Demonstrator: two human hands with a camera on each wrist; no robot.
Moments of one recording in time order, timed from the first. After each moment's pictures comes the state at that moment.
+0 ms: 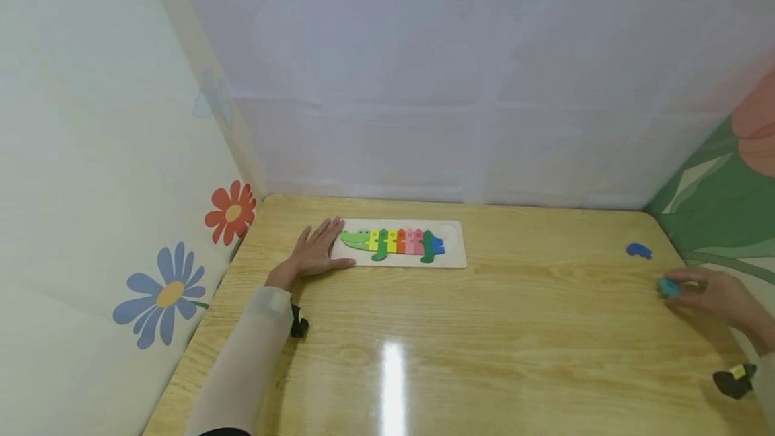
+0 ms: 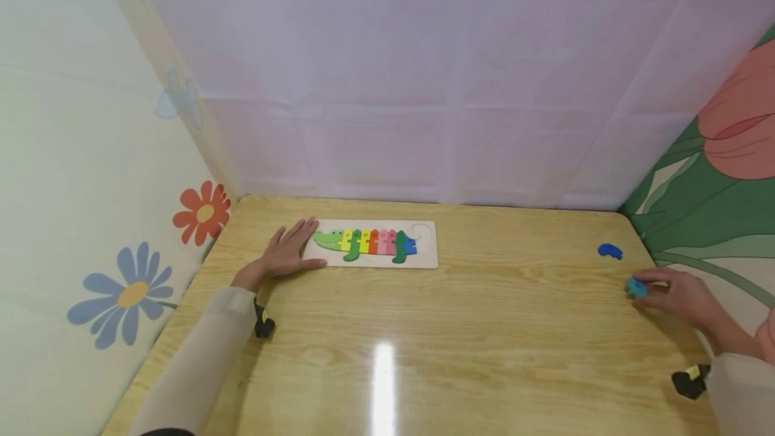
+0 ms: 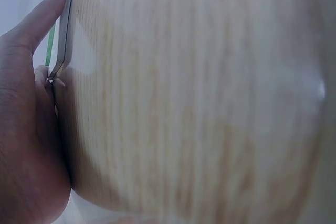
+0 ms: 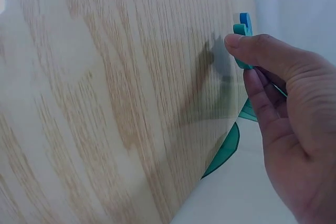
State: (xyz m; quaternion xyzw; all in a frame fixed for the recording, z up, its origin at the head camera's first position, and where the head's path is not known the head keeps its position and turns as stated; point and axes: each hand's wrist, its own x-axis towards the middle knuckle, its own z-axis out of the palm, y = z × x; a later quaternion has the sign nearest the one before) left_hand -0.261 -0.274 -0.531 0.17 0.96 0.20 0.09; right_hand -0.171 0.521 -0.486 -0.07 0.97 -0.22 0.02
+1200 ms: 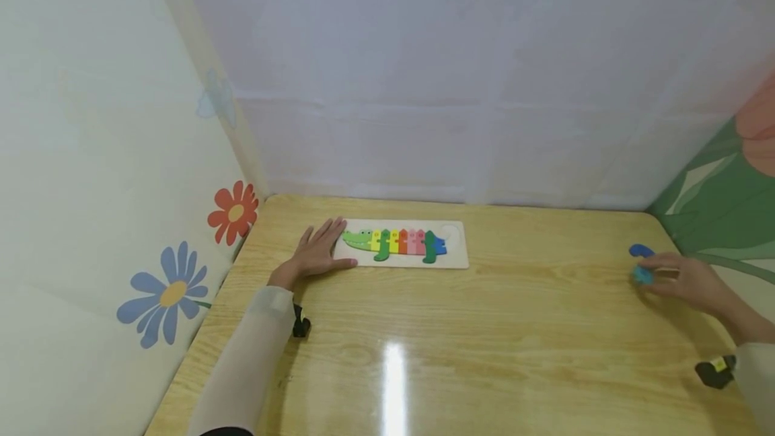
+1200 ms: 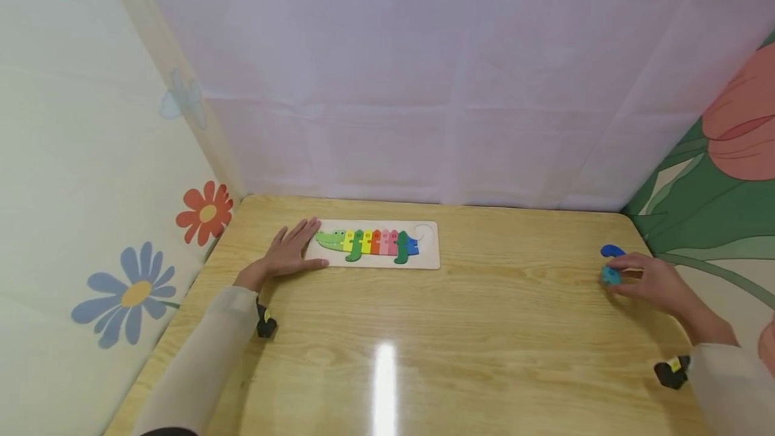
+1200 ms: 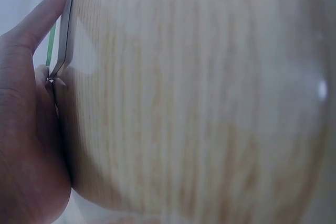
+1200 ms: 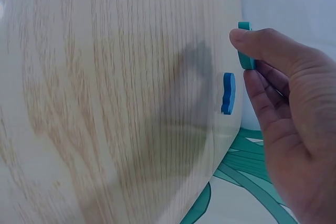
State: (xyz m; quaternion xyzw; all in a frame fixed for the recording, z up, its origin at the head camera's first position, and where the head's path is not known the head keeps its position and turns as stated) left_hand -0.263 -0.274 -0.532 0.16 0.96 0.20 0.09; right_hand -0.190 0.483 -0.486 -0.18 0.93 -0.32 -0.03
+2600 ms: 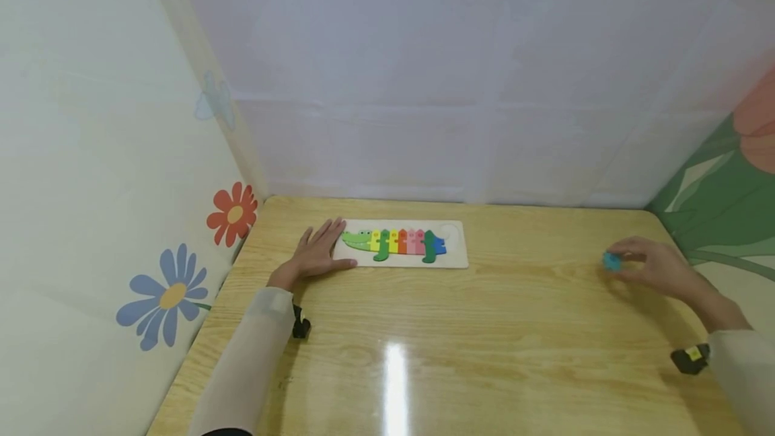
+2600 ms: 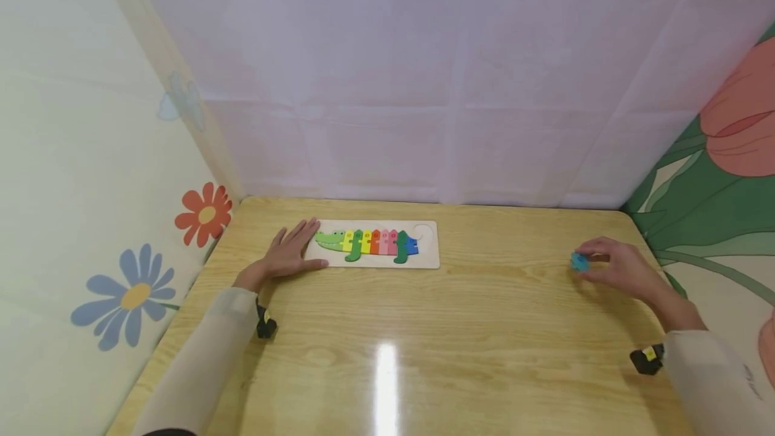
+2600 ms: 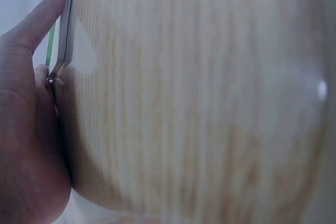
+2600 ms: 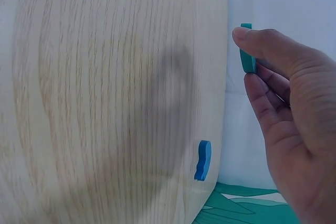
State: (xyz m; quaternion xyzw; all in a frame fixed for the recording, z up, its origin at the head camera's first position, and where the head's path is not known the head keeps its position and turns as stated) left_hand -0.259 -0.272 -0.524 0.17 0.96 0.21 0.09; right_hand -0.207 0.434 -0.469 -0.21 0.94 -0.27 -0.05
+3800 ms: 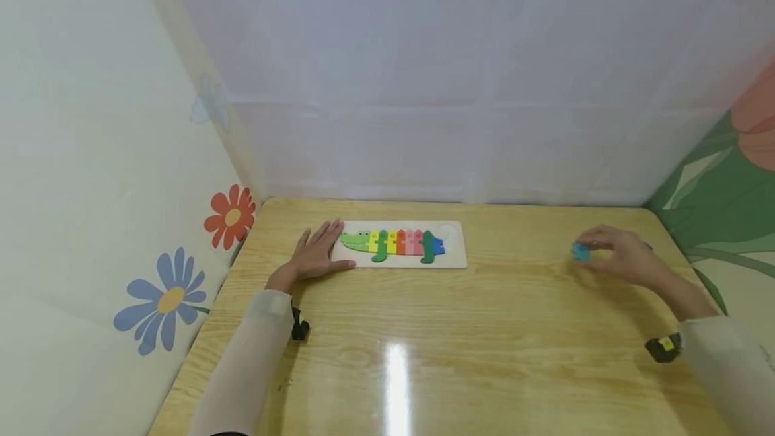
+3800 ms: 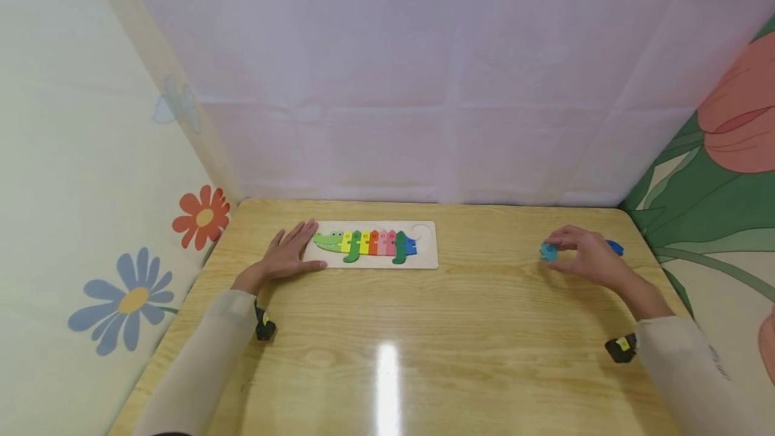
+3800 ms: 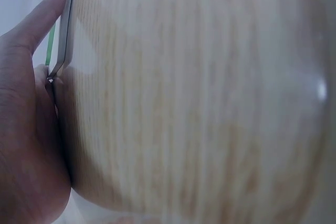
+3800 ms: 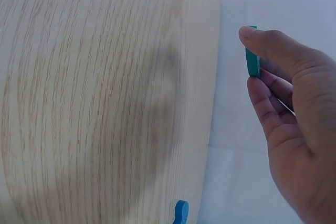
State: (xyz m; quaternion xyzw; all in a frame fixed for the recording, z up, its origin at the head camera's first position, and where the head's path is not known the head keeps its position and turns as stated) left_hand -0.257 -0.272 -0.521 0.16 0.96 0.19 0.10; right_hand -0.219 0.381 -0.457 -0.24 0.93 -0.26 -0.06
